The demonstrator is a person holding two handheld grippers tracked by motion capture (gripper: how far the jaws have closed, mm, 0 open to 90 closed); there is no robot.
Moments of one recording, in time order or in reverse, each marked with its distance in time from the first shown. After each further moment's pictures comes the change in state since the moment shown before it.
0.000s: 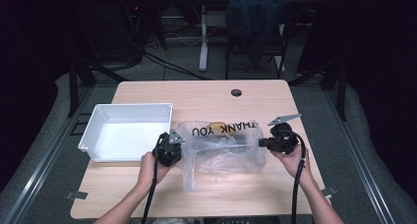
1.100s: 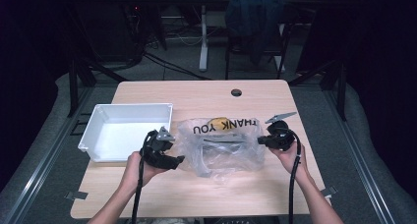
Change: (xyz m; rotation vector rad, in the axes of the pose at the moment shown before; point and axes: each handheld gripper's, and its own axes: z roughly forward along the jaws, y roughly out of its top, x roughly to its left) left arm 0.001 0.010 -0.057 0.050 -0.096 -0.004; right arm -0.012 0.004 0.019 0.020 -0.039 0.003
